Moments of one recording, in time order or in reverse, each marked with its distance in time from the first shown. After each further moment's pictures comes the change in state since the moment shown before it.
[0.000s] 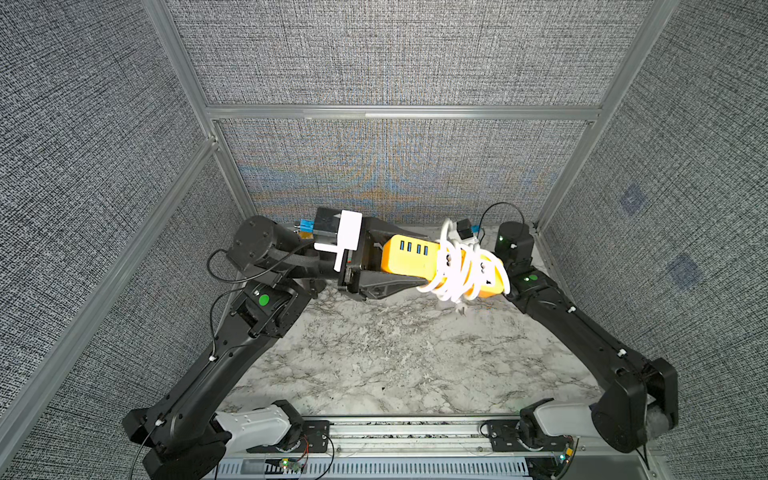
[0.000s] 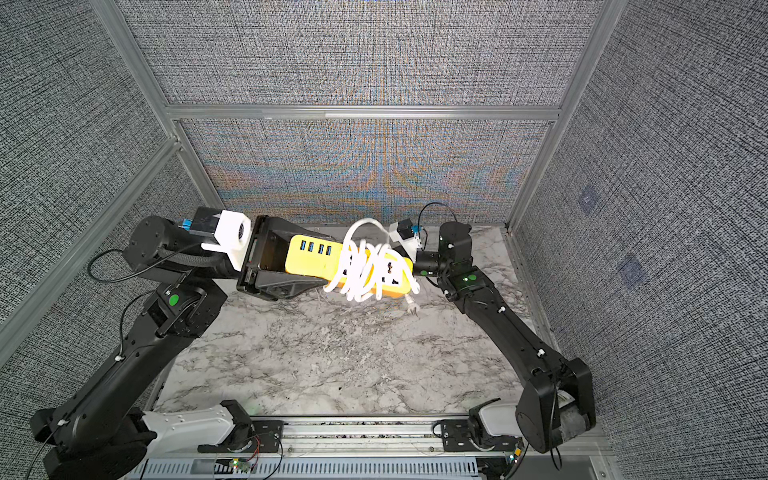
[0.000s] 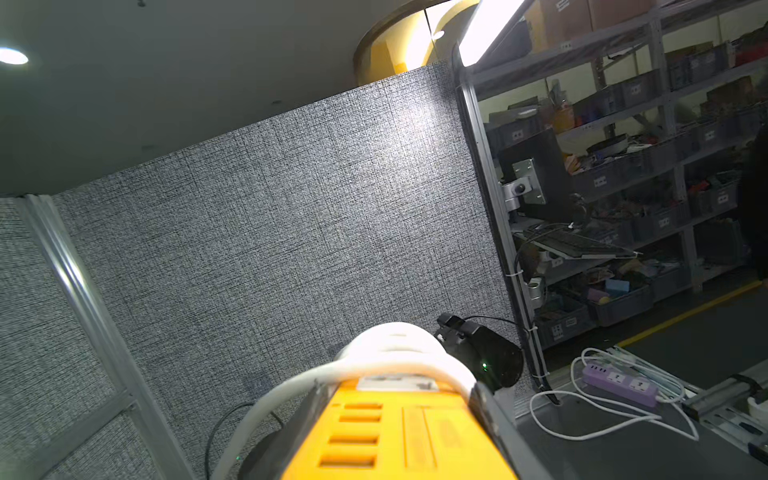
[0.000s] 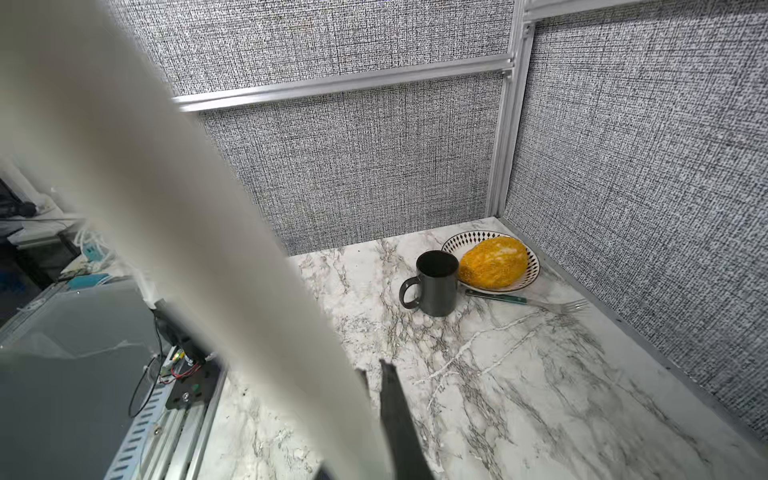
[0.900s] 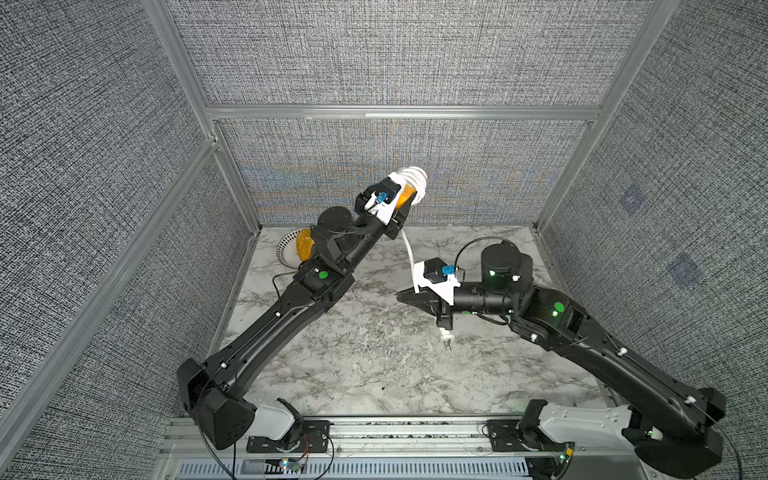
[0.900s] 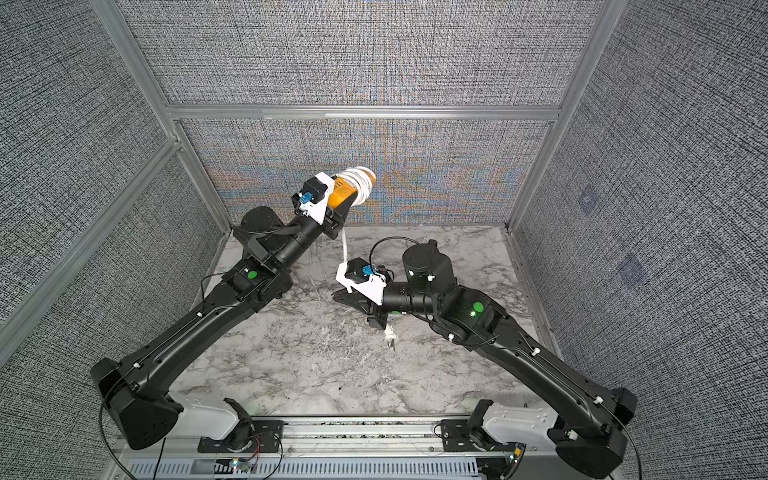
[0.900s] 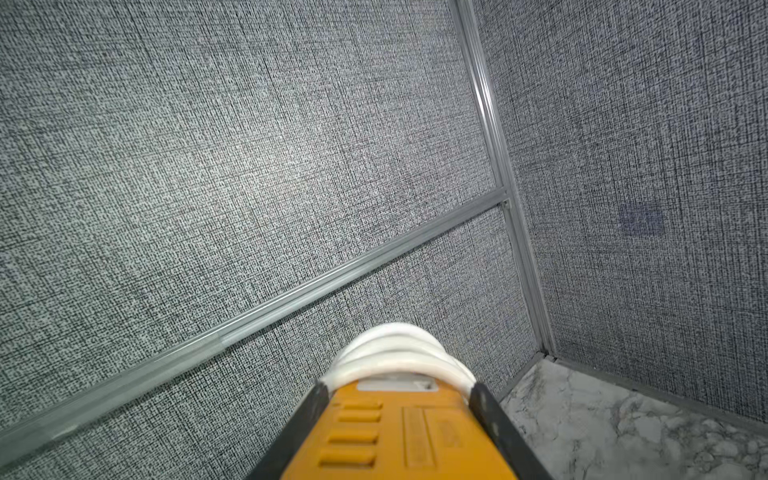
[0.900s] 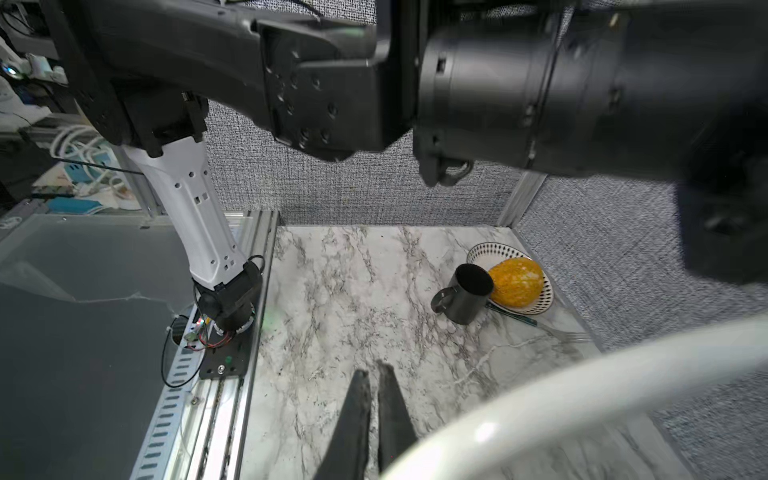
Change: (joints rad) left arm 0.080 0.204 -0.179 0.063 -0.976 0.446; right arm 0.542 -0.169 0.355 -0.644 0.626 -0.277
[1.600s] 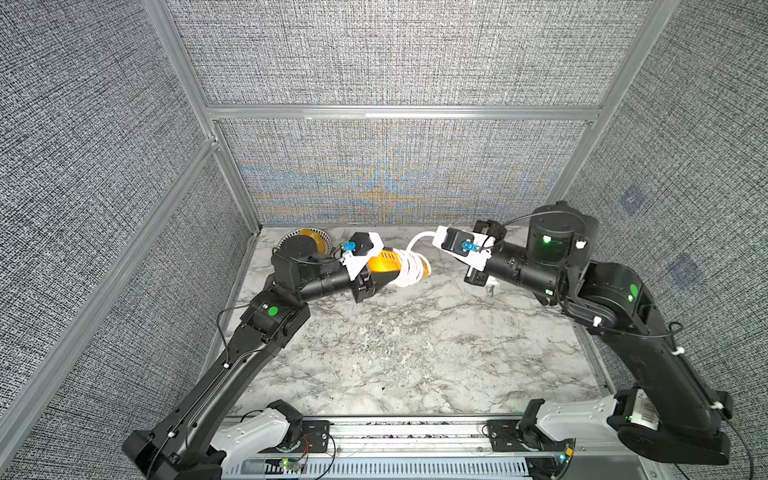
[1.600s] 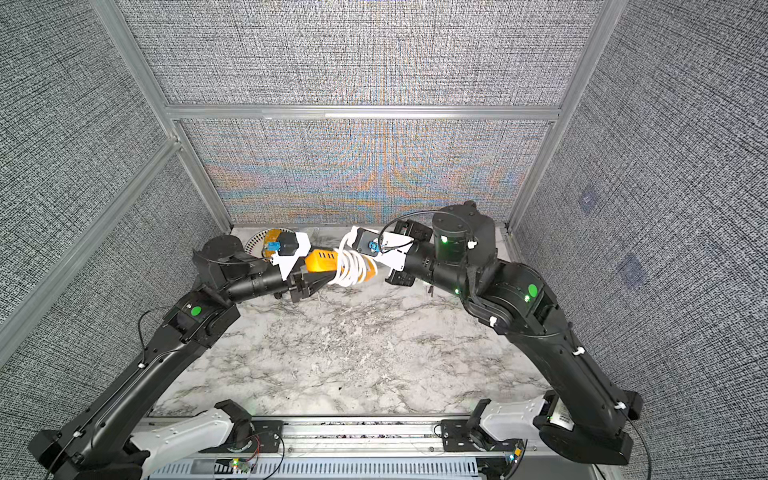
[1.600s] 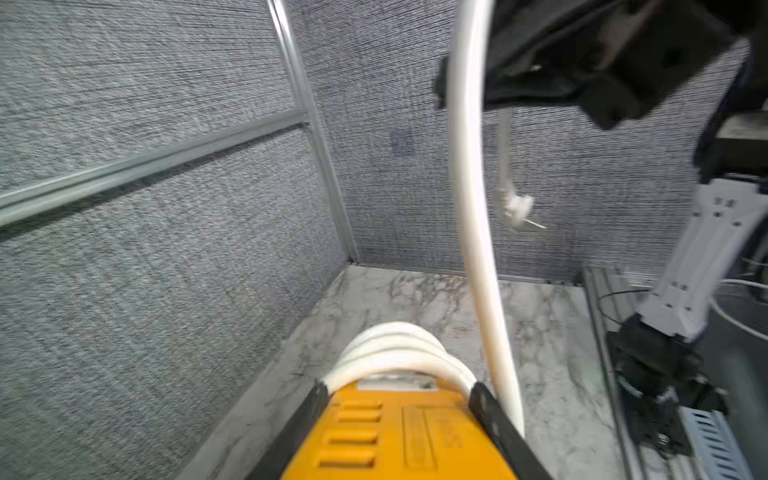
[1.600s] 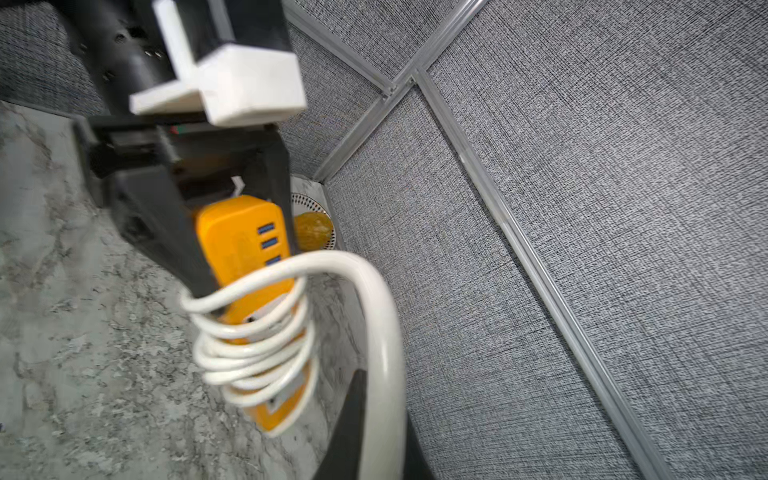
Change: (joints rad) left arm 0.110 -0.350 -0.219 -0.469 0.705 -0.122; right arm -0.047 0.124 0.482 -0.304 0.461 -0.456
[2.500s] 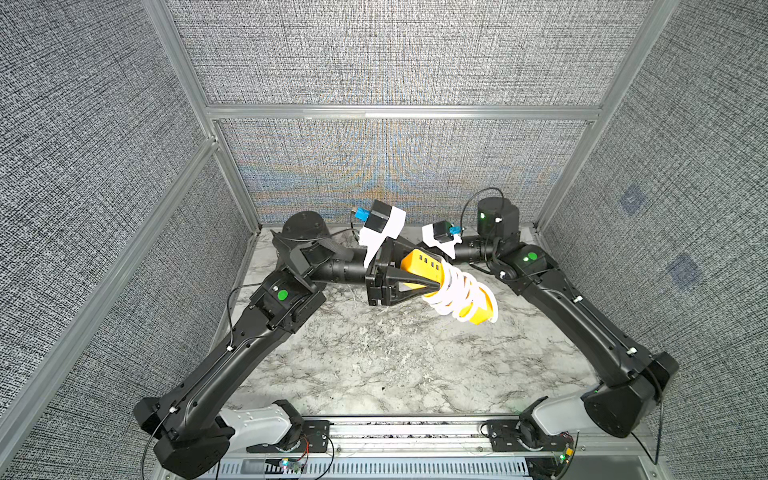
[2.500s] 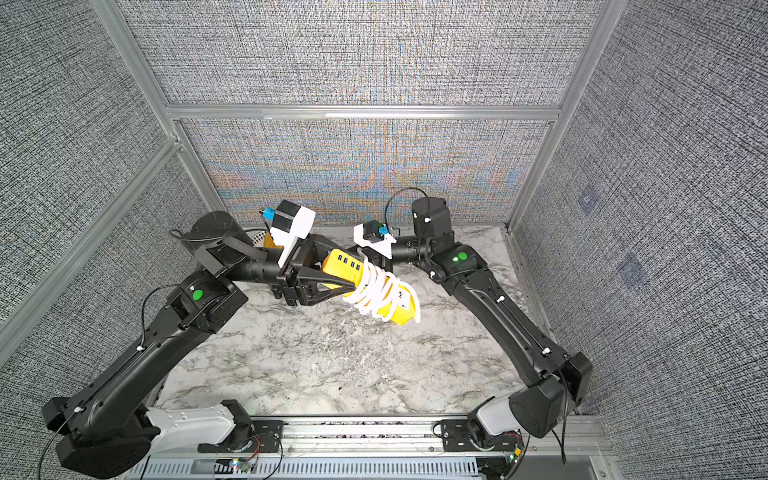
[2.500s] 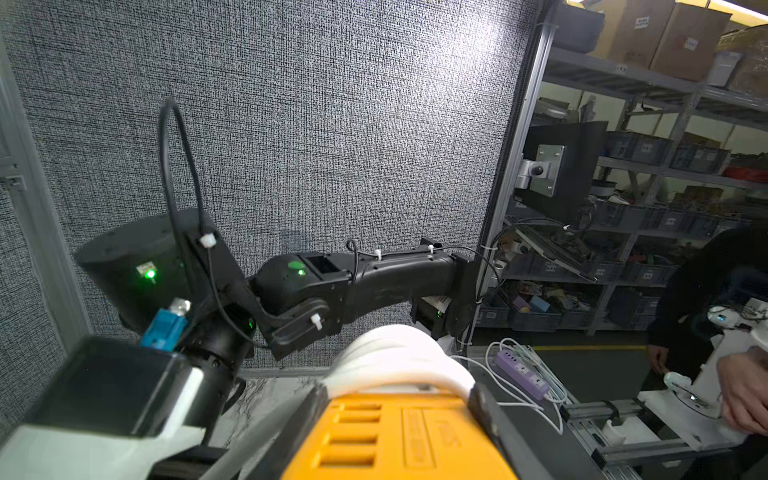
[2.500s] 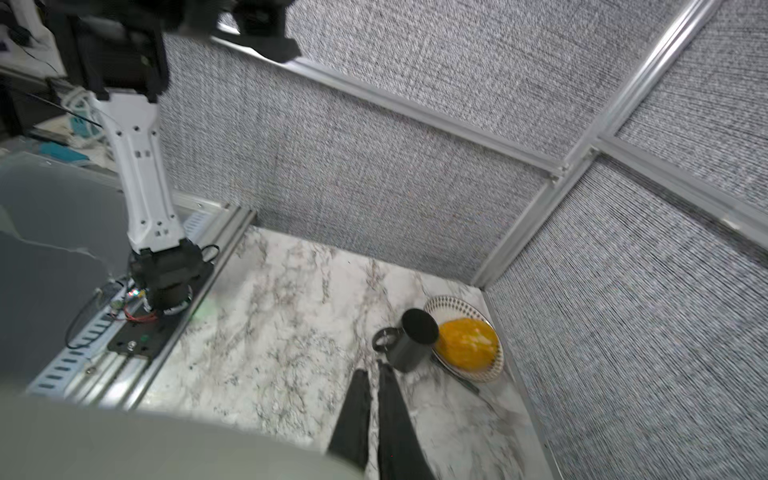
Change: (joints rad) left arm -0.205 0.188 0.365 0.148 0.301 -0.518; right arm -0.323 0.148 -0.453 0.556 -1.043 0.236
